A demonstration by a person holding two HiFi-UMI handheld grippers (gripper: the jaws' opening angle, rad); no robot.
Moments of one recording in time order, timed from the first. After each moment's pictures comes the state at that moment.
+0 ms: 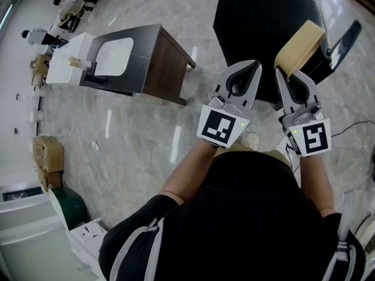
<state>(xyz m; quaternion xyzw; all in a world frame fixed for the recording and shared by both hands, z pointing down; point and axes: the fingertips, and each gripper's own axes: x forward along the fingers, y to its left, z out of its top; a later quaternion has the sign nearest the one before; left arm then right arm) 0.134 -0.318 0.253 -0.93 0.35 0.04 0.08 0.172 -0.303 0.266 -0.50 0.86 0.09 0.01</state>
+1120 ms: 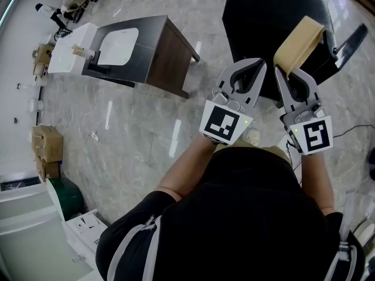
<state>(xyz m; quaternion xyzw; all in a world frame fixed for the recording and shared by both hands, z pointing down) 0.118 -0.302 0.264 -0.93 0.35 -0.01 0.09 0.144 -0.289 0.269 -0.46 0.88 0.09 0.00</state>
